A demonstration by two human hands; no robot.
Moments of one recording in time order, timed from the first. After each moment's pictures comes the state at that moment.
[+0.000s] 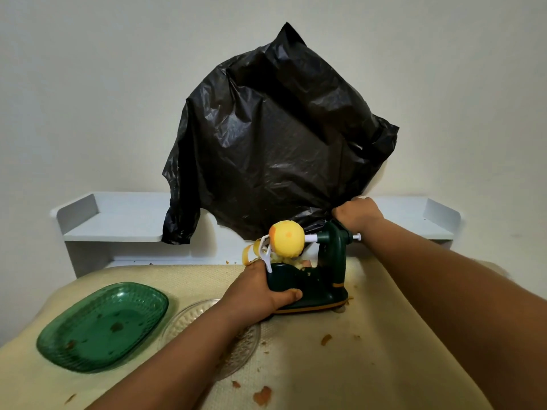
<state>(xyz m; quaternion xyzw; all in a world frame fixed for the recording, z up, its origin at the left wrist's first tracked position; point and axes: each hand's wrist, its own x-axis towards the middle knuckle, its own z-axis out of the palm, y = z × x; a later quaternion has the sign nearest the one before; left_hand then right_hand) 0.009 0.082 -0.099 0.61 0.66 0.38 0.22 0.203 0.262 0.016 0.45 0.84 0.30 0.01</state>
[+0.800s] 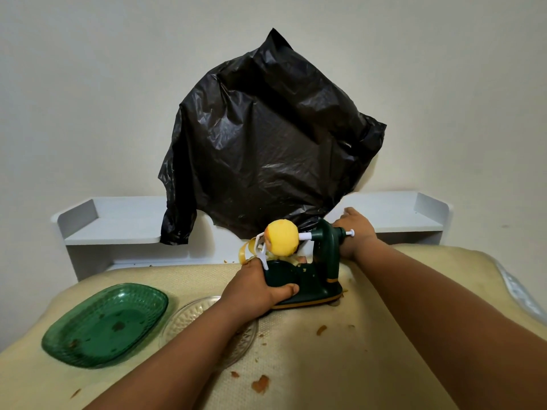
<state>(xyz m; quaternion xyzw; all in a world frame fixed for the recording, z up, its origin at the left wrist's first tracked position) 0.019 0.079 -0.094 0.59 0.70 0.36 0.18 0.212 0.239 -0.024 0.44 0.85 0.29 0.02</state>
